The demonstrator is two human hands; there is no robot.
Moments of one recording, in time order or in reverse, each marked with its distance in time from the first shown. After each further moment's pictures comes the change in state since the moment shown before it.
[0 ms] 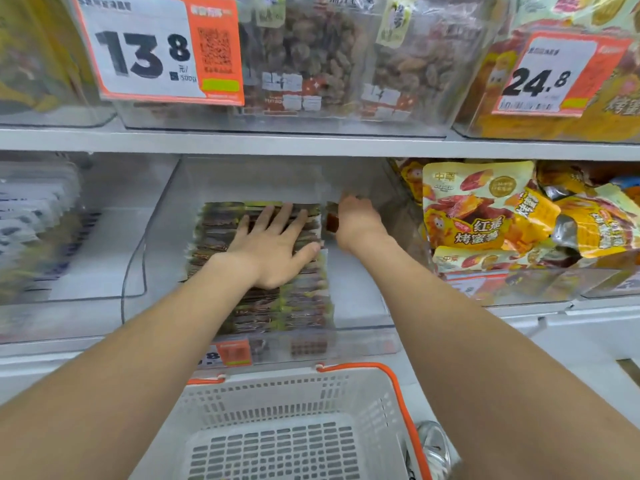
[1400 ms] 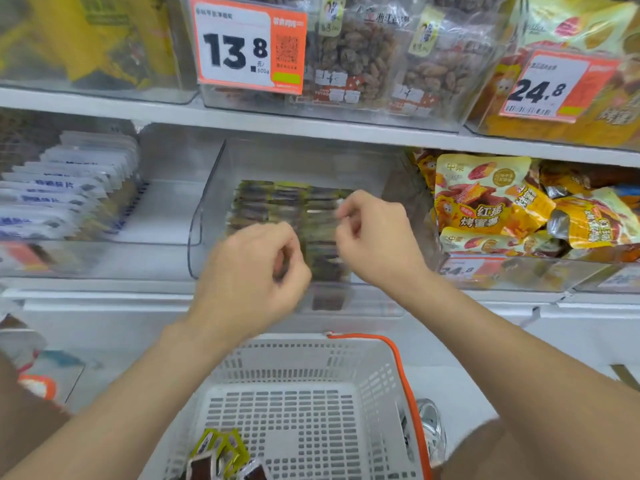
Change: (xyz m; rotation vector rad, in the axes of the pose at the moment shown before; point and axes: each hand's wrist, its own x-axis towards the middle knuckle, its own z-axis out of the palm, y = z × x) left_hand -0.187 0.023 -0.026 -0.409 0.778 0.223; right_hand -0.154 -0.014 -0.039 0.390 0.344 -0.358
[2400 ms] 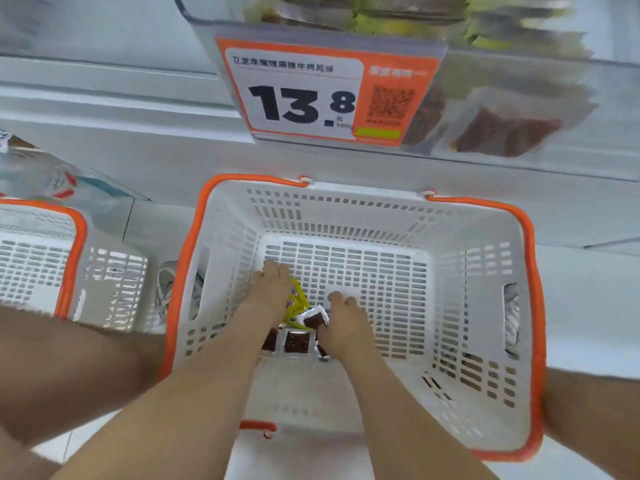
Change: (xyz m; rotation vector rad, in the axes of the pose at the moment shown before) left_hand -0.324 -0.178 0.188 0.373 -1.316 -0.808; right_hand -0.309 0.058 0.338 -0.026 -1.071 0.572
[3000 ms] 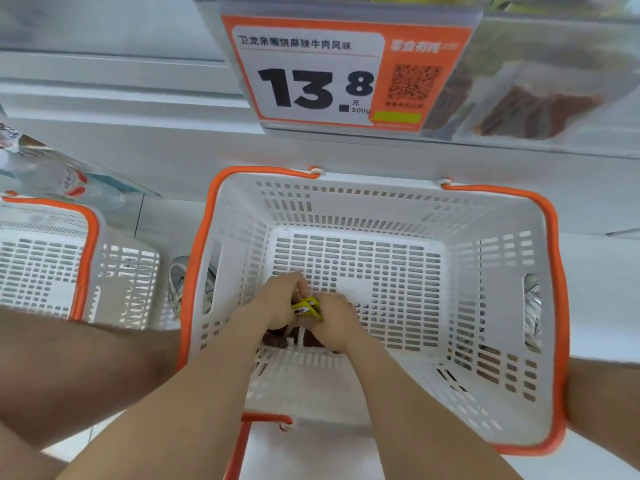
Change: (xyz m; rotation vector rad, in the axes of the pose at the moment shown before) left_hand -0.010 -0.021 0.010 -0.476 -0.074 0.114; right_hand 0.023 -0.017 0.030 0.155 -0.127 -0.229
